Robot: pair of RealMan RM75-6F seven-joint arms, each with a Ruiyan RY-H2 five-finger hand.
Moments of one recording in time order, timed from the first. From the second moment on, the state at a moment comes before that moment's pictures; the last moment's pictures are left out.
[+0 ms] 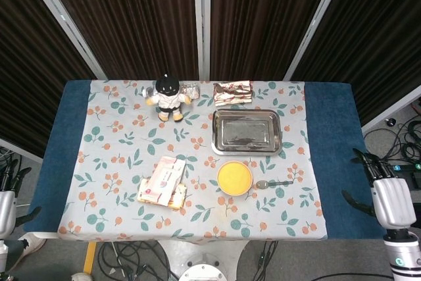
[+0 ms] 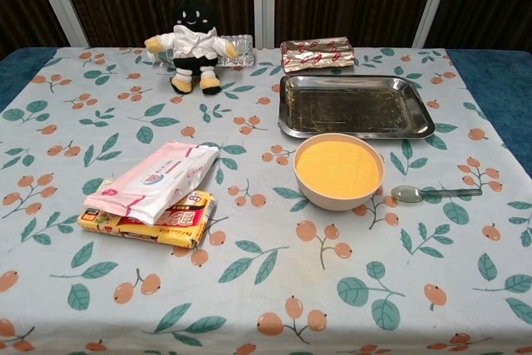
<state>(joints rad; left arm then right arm) 0.03 -1.15 -0.05 -1.64 1.43 1.56 0.16 0.09 -1.07 0.09 -1.74 -1.61 1.56 0.01</state>
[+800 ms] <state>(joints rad) 0.02 -1.17 -0.04 -1.59 1.41 1.52 0.12 0.43 -1.32 0.11 -1.56 -1.29 0.91 -0.20</state>
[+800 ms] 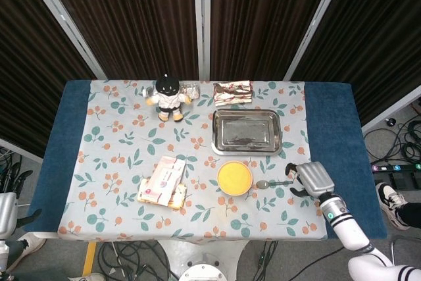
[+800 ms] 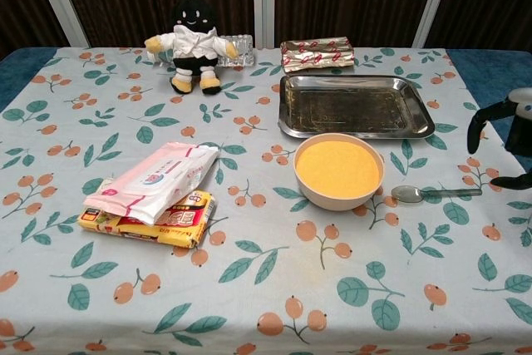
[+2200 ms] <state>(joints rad) 0.03 -1.19 -0.04 -1.55 1.40 1.52 0.09 0.55 -1.50 0.07 -1.39 -1.11 0.83 -0.29</state>
